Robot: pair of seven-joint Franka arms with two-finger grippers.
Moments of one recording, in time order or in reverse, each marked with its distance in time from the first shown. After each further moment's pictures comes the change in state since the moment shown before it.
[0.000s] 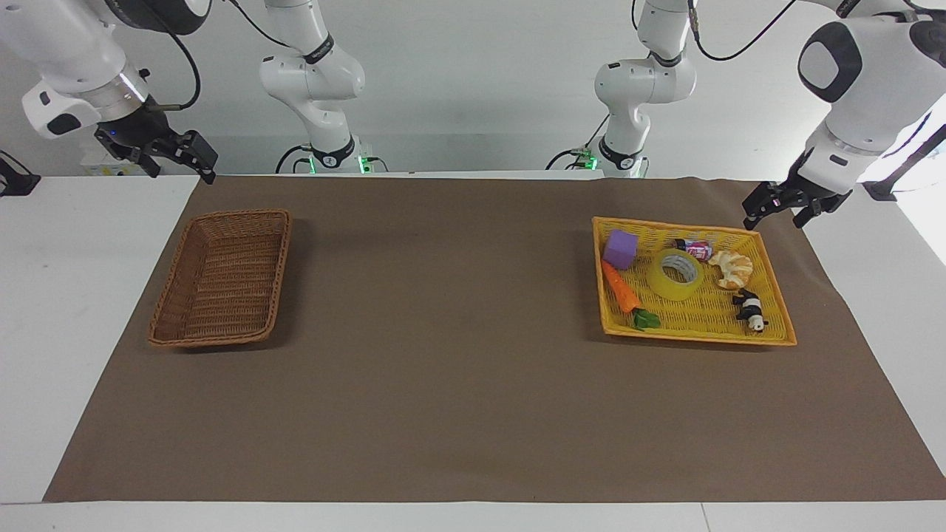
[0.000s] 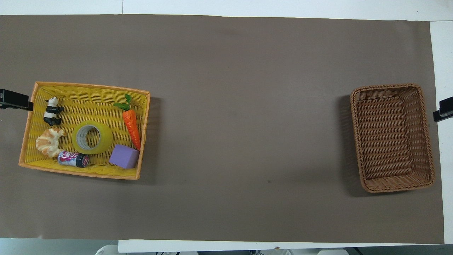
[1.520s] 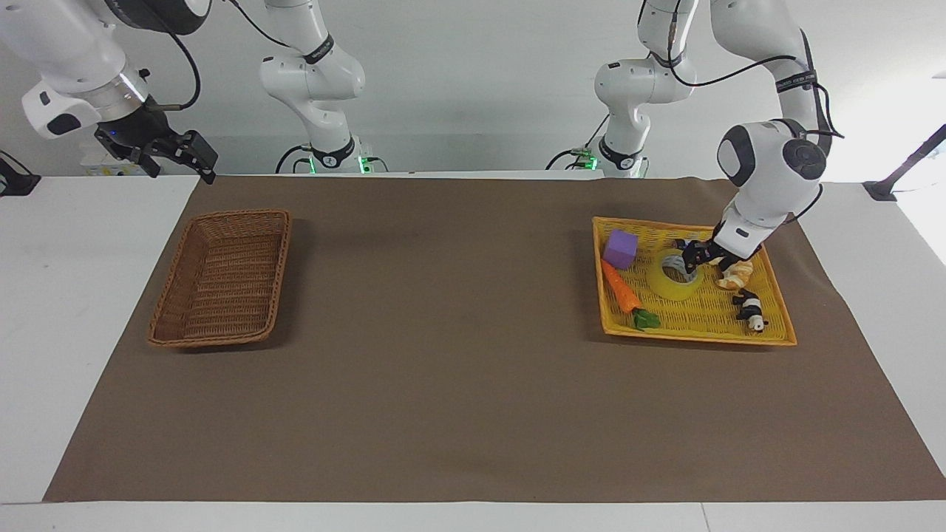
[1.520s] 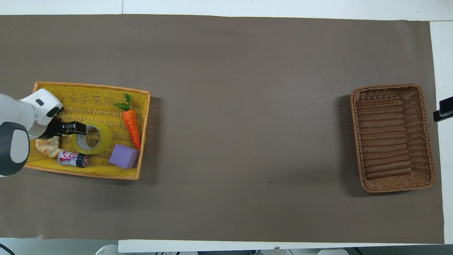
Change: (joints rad) left arm -0.052 0.071 -0.014 -0.361 0.000 0.372 -0.076; right arm 0.000 0.000 0.000 0.000 0.000 0.000 0.000
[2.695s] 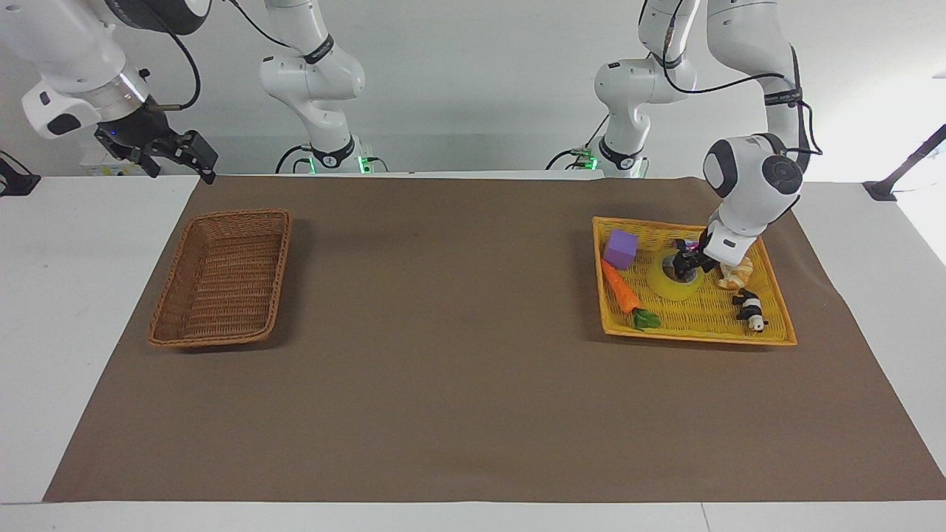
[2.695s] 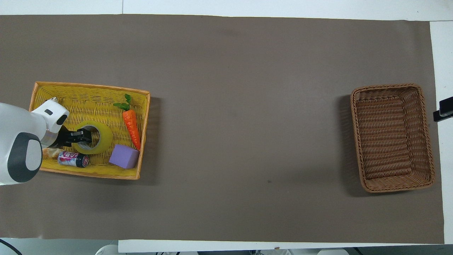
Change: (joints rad) left arm 0.015 0.013 0.008 -0.106 0.000 0.088 -0.122; right arm 0.000 0.000 0.000 0.000 0.000 0.000 0.000
